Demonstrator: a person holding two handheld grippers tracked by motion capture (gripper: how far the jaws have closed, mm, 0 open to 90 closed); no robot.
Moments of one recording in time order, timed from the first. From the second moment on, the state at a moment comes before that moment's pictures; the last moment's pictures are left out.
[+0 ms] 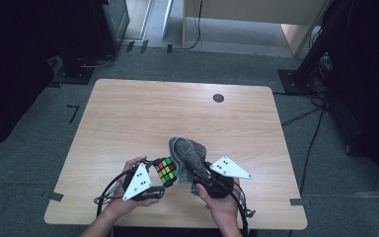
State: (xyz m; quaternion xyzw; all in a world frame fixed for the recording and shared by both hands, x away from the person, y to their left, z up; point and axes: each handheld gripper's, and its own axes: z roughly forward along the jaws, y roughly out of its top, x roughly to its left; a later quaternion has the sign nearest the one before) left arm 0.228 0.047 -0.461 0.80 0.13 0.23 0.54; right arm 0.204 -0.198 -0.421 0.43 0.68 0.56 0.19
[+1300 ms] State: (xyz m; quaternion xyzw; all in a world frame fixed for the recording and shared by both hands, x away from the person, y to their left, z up) left arm 0.224 0.042 -0.456 0.80 0.13 0.24 0.54; right arm 0.192 -0.179 -0.414 0.37 0.70 0.58 0.18
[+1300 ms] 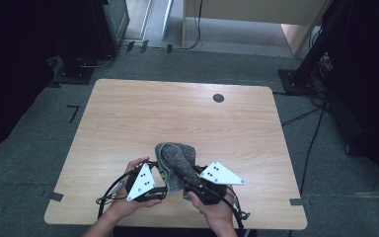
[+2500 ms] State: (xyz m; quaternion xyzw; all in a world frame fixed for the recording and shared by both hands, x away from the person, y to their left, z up) left arm 0.228 0.052 -0.455 0.79 0.14 0.21 0.56; right arm 0.199 -0.187 -0.418 0.39 0.70 0.57 0.18
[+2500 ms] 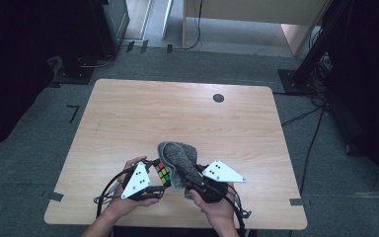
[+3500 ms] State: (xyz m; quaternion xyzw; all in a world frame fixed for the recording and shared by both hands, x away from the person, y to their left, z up) left arm 0.248 0.083 -0.449 0.70 0.19 0.07 0.69; right arm 0.210 -0.206 -0.429 0.40 0.66 0.63 0.09
